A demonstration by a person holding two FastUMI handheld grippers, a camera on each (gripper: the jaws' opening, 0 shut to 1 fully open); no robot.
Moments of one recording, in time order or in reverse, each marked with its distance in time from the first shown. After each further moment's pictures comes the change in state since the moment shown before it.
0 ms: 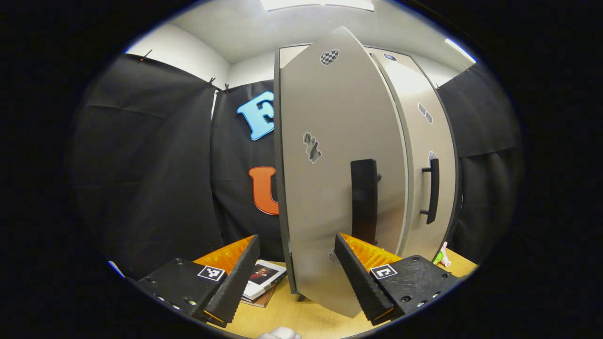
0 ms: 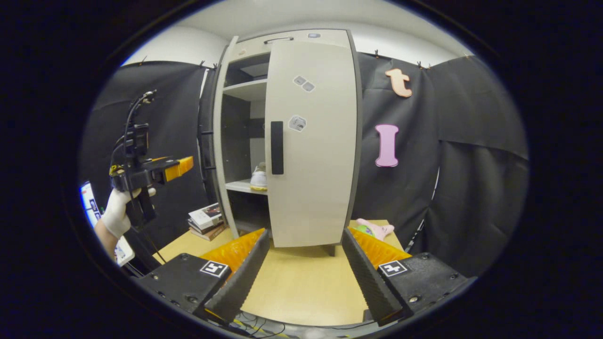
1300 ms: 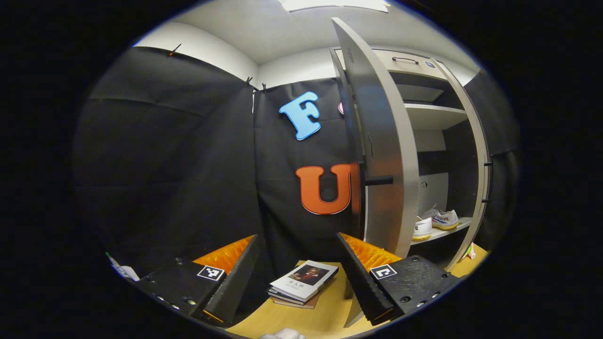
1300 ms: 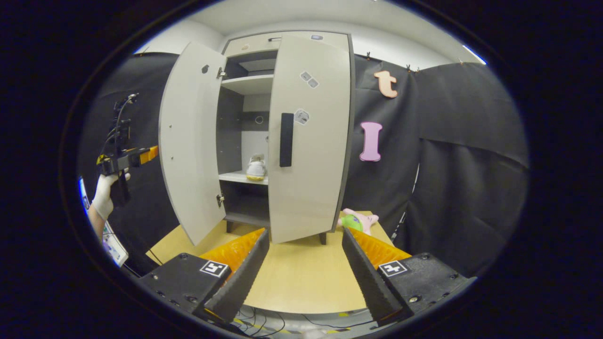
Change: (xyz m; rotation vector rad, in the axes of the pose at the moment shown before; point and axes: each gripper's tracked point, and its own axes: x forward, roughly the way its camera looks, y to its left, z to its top) left arm 0.000 0.160 -0.005 0.002 -0.007 0.179; right arm -0.034 0.036 -0.025 0.003 0.042 -0.127
